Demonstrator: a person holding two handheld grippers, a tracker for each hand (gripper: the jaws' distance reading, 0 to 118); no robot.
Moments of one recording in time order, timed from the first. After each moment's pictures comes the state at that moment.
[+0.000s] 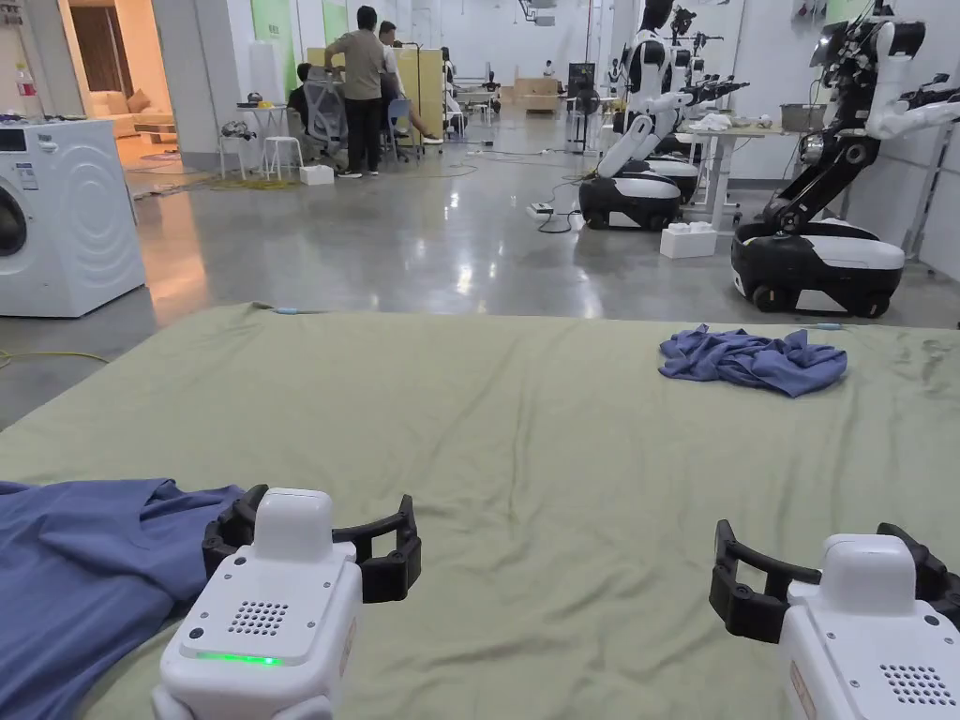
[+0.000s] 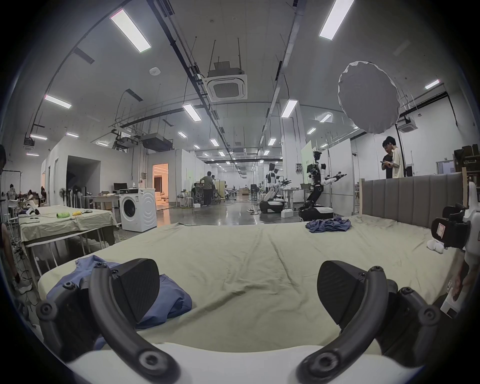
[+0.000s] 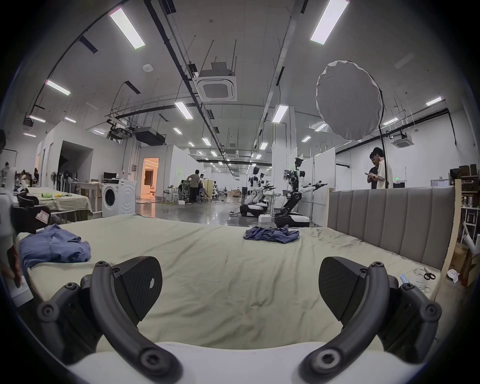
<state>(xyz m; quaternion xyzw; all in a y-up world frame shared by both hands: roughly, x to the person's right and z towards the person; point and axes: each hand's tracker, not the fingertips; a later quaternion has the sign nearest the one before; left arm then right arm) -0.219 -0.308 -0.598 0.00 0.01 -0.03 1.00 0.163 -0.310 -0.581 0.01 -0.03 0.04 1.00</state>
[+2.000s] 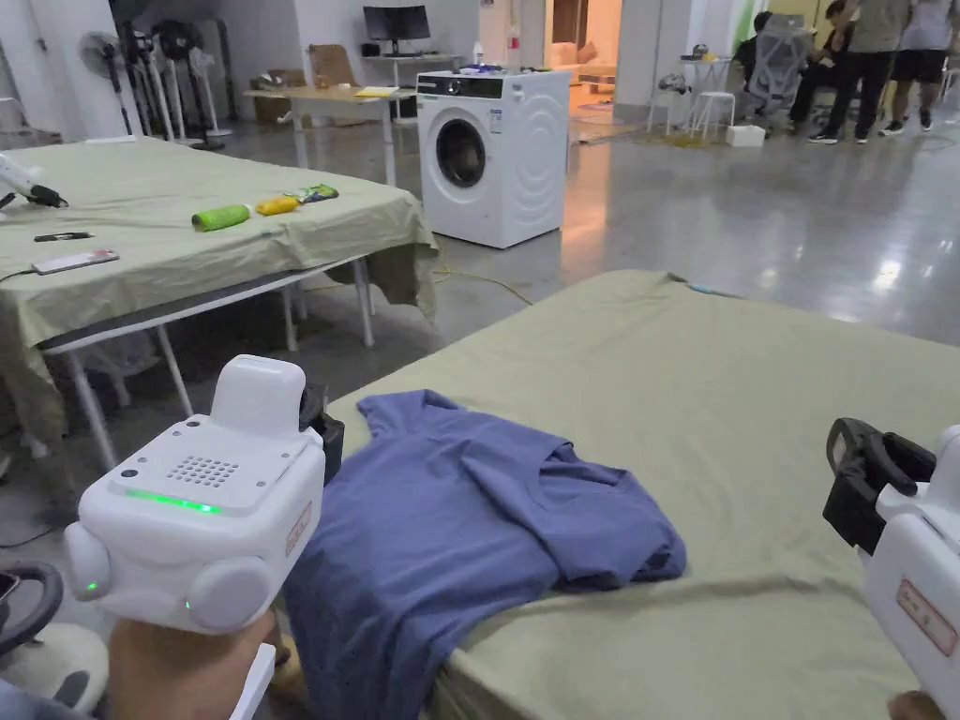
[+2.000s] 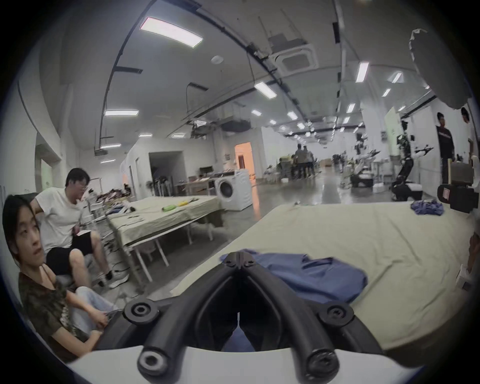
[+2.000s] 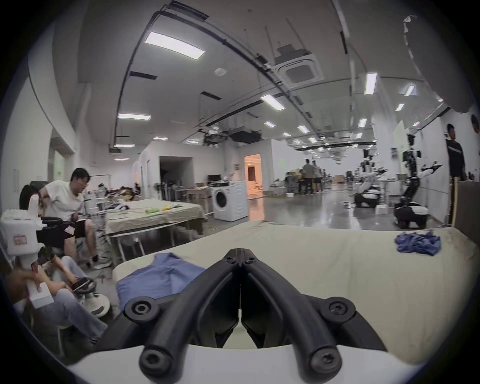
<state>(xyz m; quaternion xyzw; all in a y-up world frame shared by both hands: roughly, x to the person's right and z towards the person) -0.483 -0.209 -0.483 -0.11 0.30 -0.06 0.95 -0.121 -0.218 -0.690 -0.03 0.34 -0.02 0.94</state>
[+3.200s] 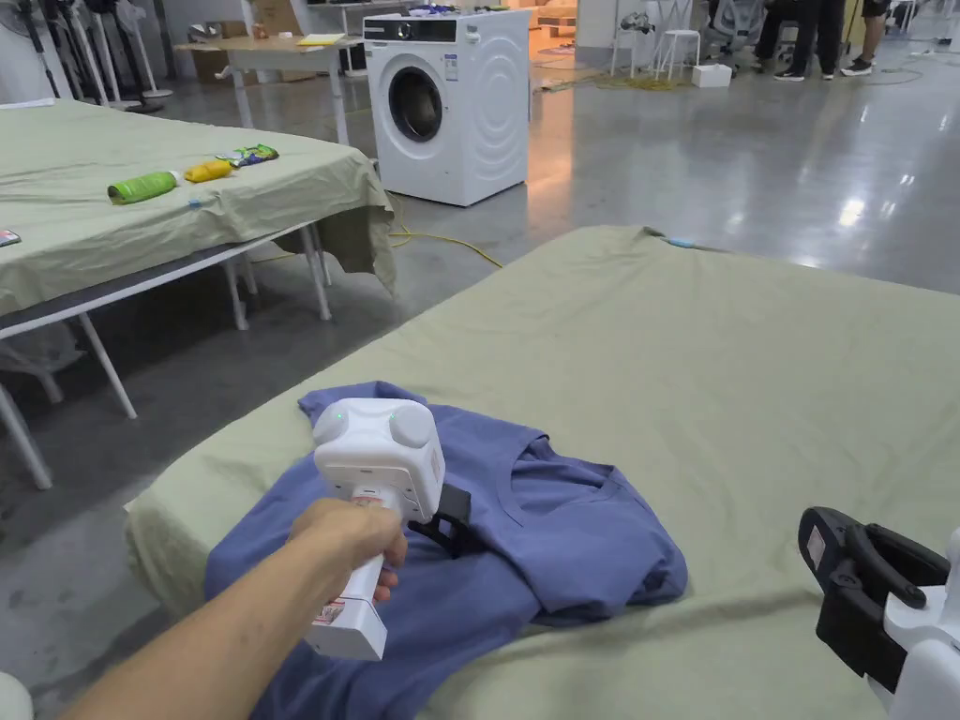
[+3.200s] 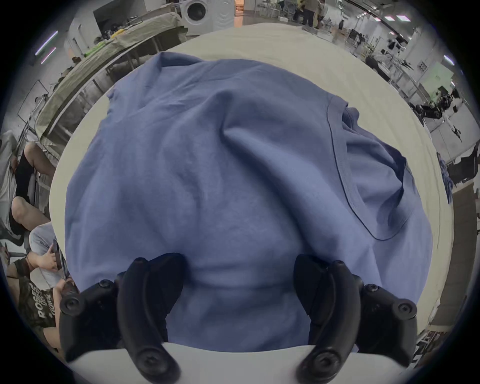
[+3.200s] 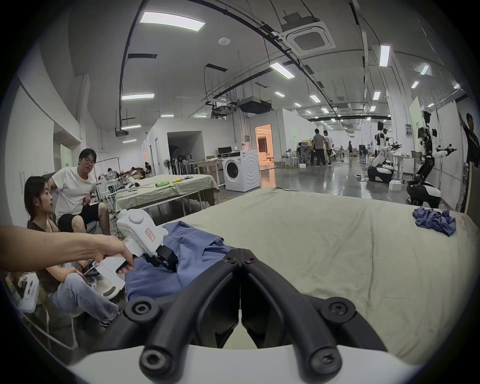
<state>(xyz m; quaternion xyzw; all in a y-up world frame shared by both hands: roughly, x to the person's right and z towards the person) -0.594 -0.376 -0.795 -0.58 0.18 0.15 0.78 -0.134 -0.257 -0.714 -0.12 0.36 -0.01 0.92</state>
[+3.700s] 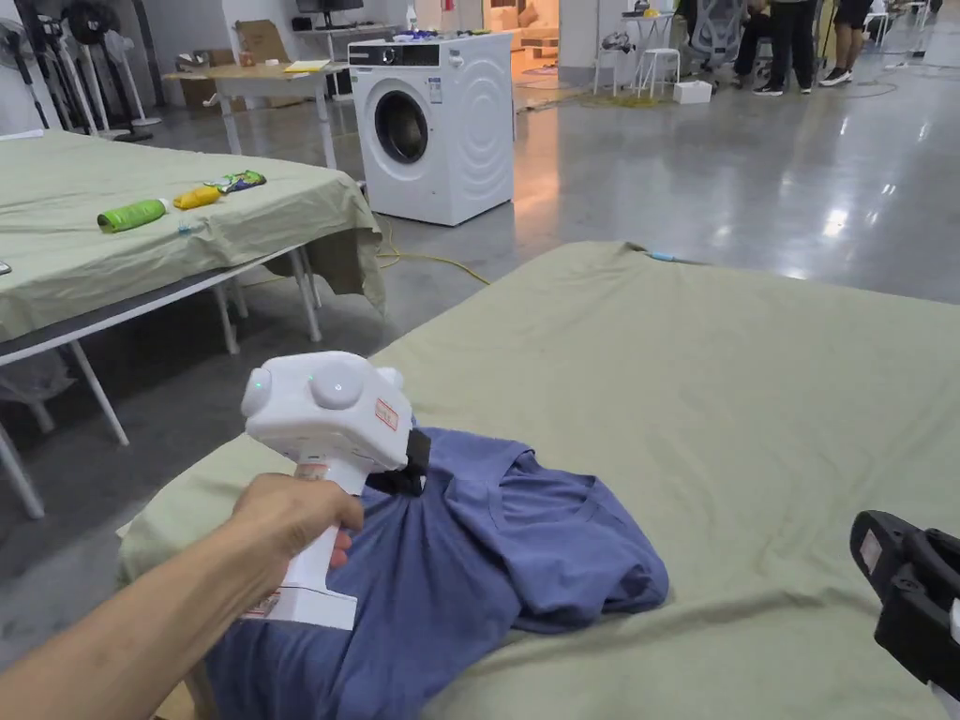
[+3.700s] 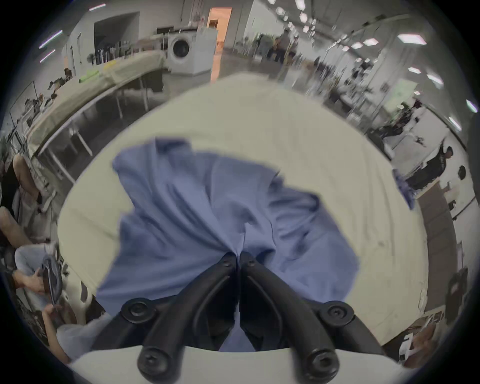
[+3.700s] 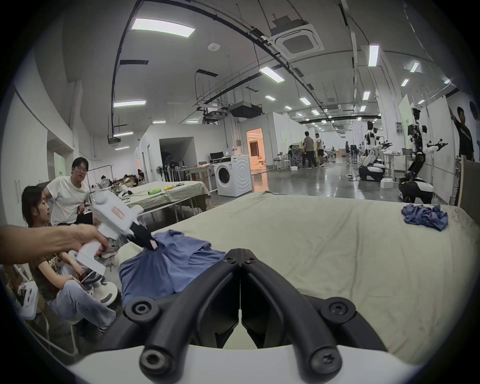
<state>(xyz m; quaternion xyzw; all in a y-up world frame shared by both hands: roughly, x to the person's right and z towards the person) -0.589 -0.264 -0.751 -0.43 0.10 0.17 0.88 -0.090 -0.242 -0.711 -0.11 0.33 -0.02 0.94</state>
